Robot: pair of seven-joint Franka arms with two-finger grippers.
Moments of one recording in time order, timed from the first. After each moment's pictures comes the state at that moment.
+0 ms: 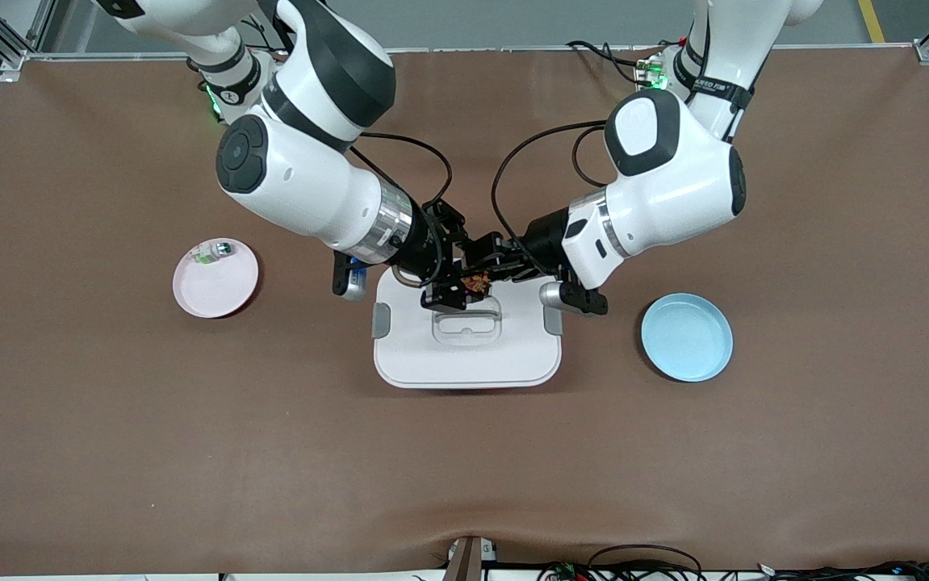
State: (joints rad) left arm -0.50 0.34 -0.09 -1.63 -1.04 2.33 -0.06; right arm 0.53 0.56 0.09 -1.14 0.49 2.01 2.03
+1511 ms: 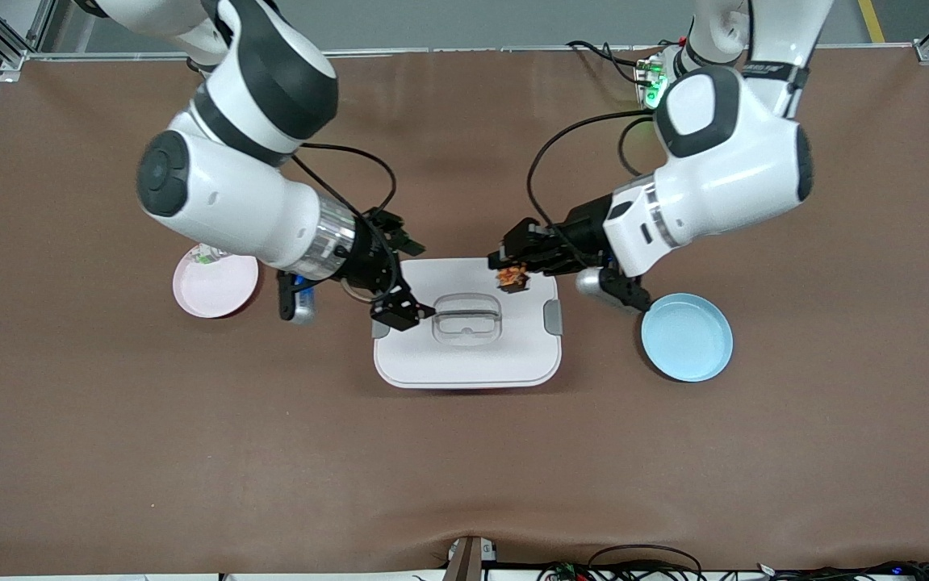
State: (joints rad) left arm -0.40 0.25 -0.08 -1.62 -0.88 2.13 -0.08; right arm 0.44 0.53 0.07 -1.09 0.44 1.81 1.71
